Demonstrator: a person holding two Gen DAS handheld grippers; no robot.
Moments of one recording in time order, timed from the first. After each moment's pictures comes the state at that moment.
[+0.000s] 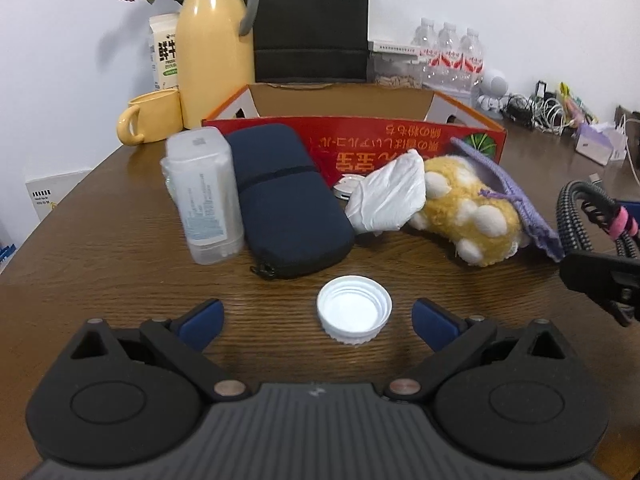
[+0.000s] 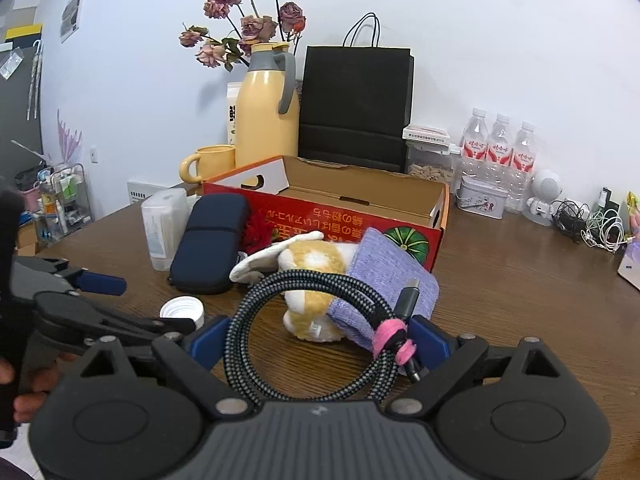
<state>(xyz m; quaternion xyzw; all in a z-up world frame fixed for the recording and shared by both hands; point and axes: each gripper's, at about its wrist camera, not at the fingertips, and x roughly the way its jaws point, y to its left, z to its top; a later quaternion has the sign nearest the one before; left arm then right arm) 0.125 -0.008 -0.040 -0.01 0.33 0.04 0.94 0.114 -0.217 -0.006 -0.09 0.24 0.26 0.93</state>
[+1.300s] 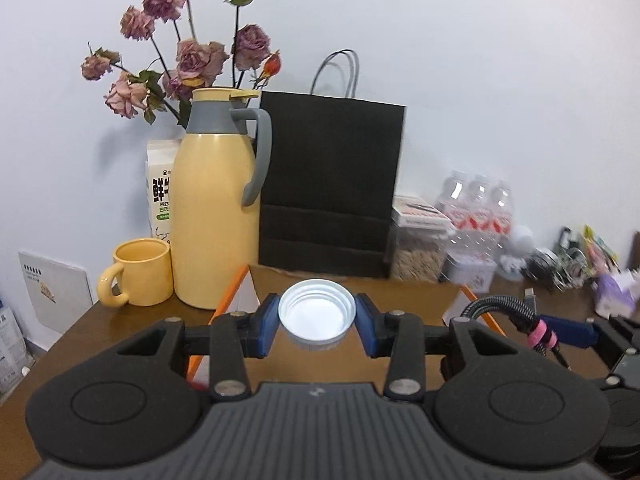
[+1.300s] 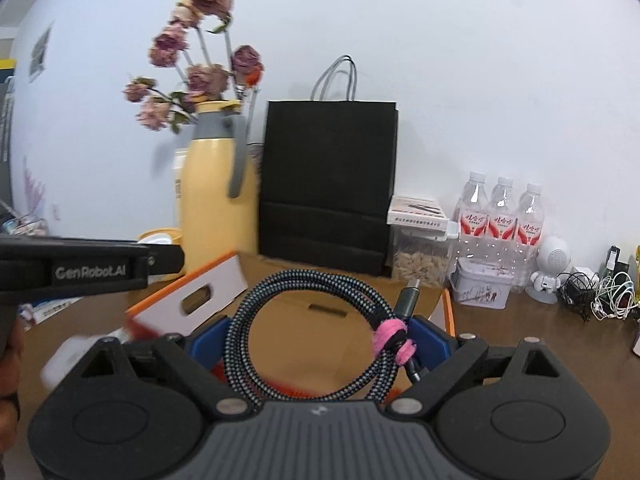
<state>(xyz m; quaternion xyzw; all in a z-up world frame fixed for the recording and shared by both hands) 0.258 0.016 0.074 -0.06 0.17 0.07 0.98 0.279 -0.145 0.044 -0.06 0.18 0.21 0.96</state>
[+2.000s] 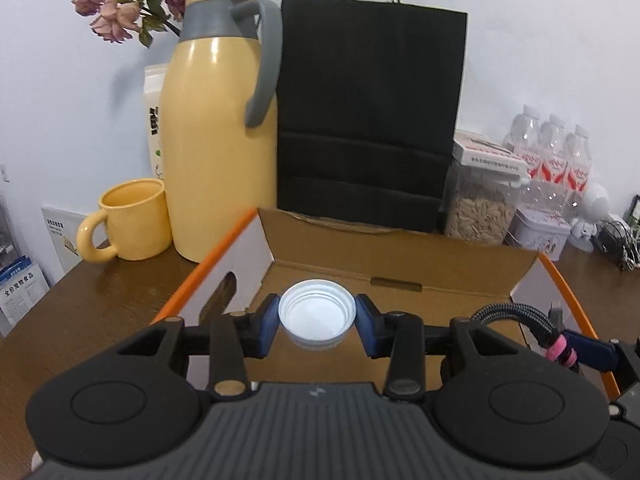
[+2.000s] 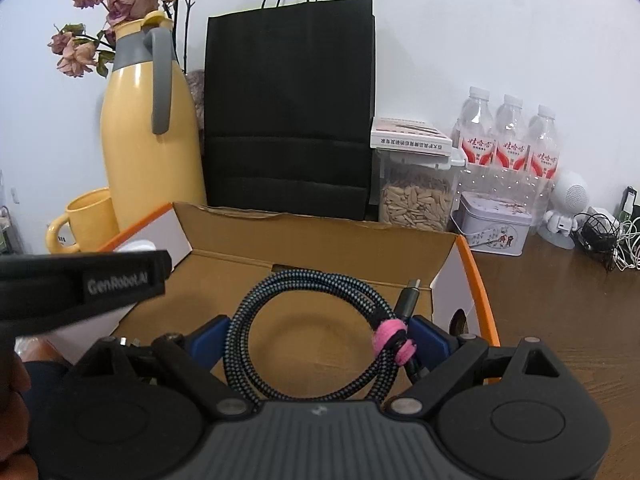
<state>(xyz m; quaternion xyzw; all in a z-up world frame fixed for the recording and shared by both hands) 0.354 0.009 0.021 -0.06 0.26 0.13 0.95 0.369 -0.121 -0.011 -0.05 0.27 0.17 0.95</state>
